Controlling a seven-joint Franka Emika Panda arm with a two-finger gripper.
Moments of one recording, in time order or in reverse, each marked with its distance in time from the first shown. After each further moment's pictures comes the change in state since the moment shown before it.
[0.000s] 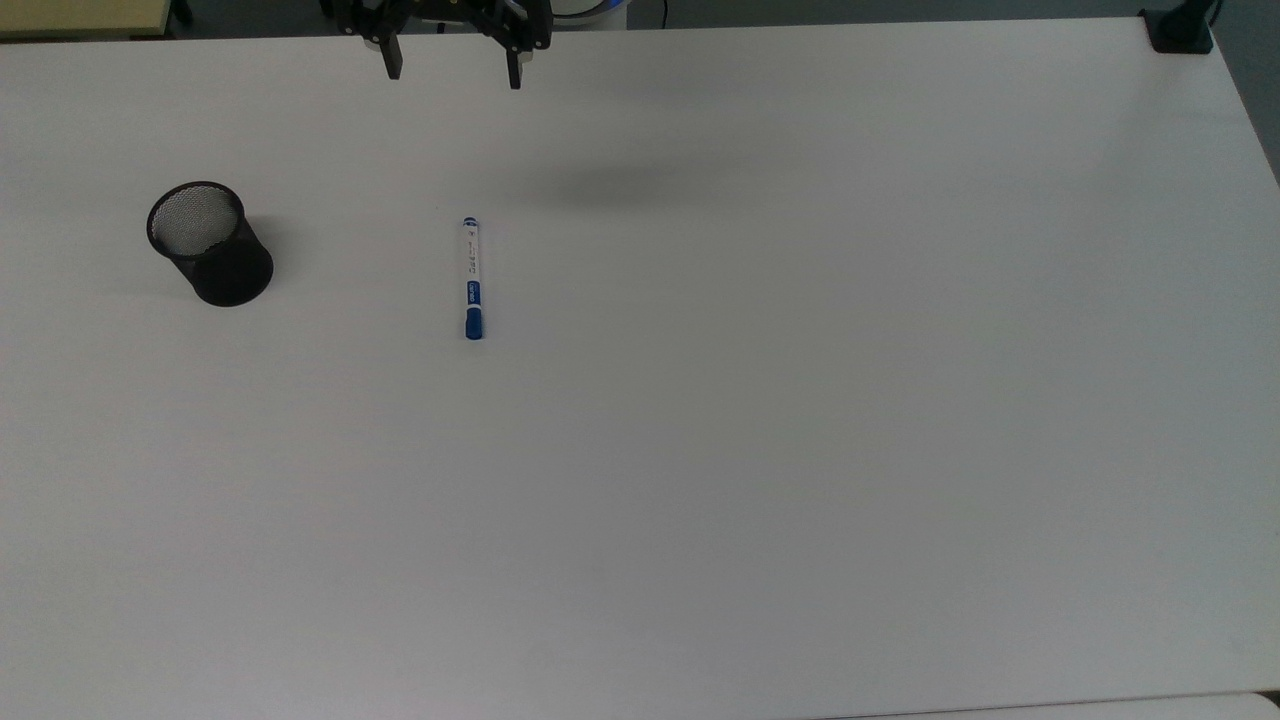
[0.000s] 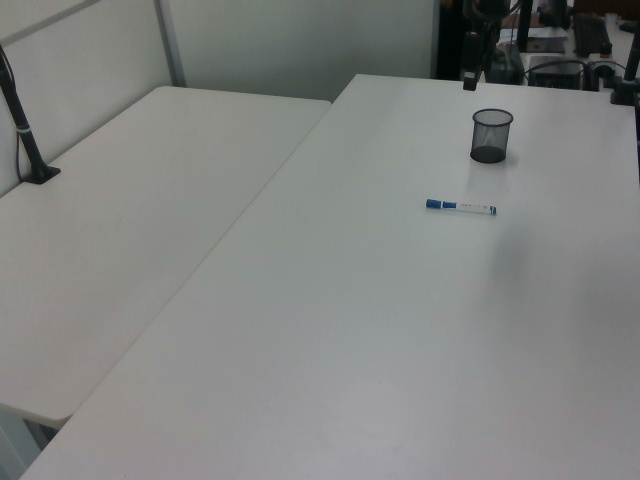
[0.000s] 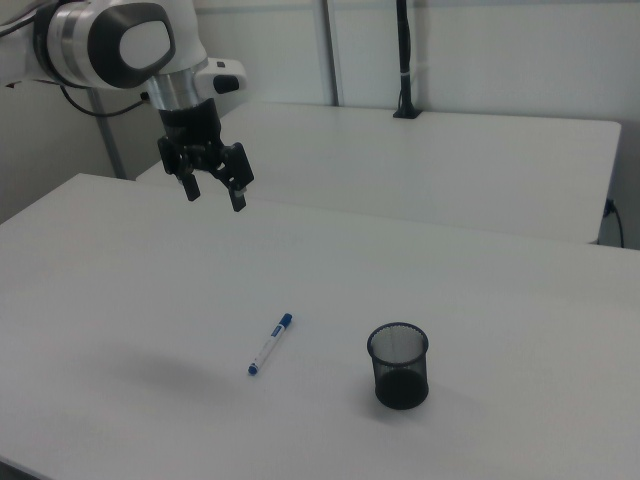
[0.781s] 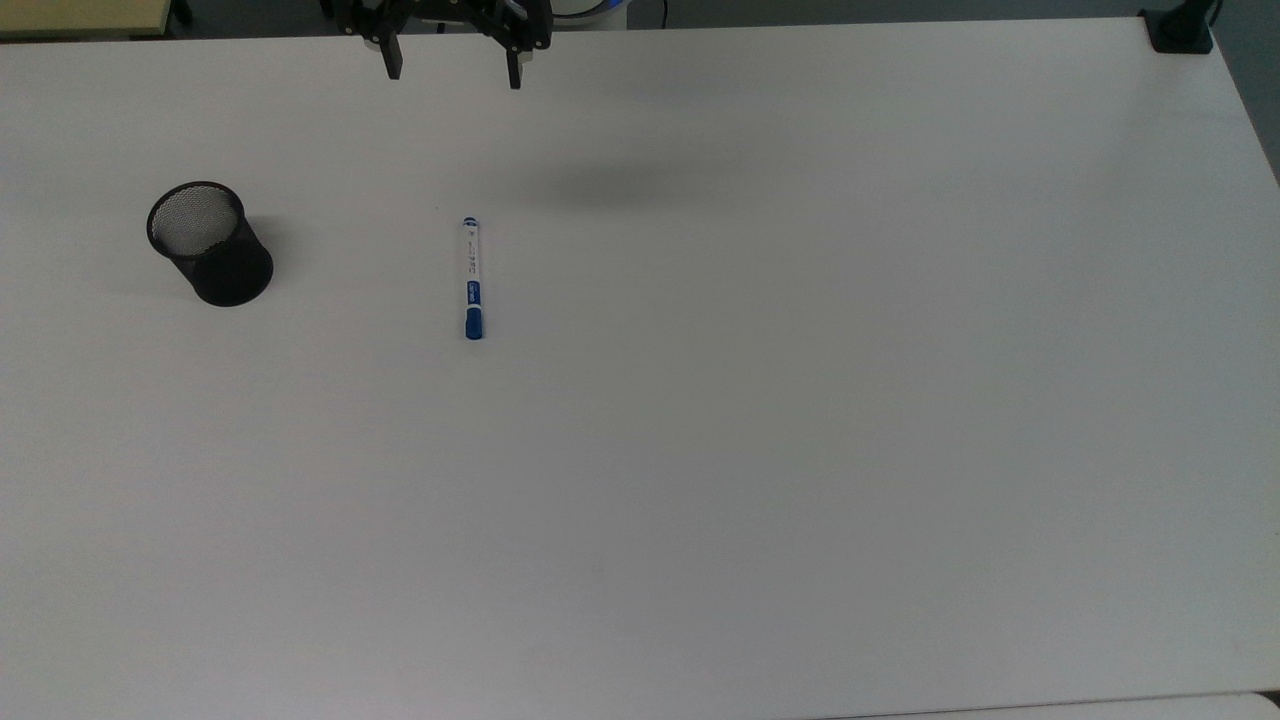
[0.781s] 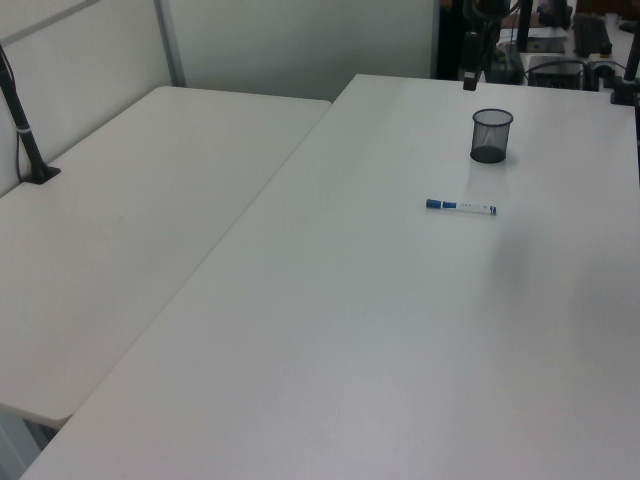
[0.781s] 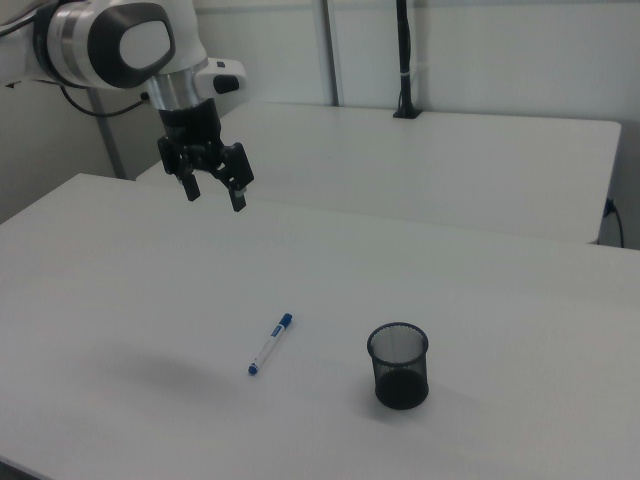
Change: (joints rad) arm 0.000 0.000 0.000 0.000 0.000 0.000 -0.001
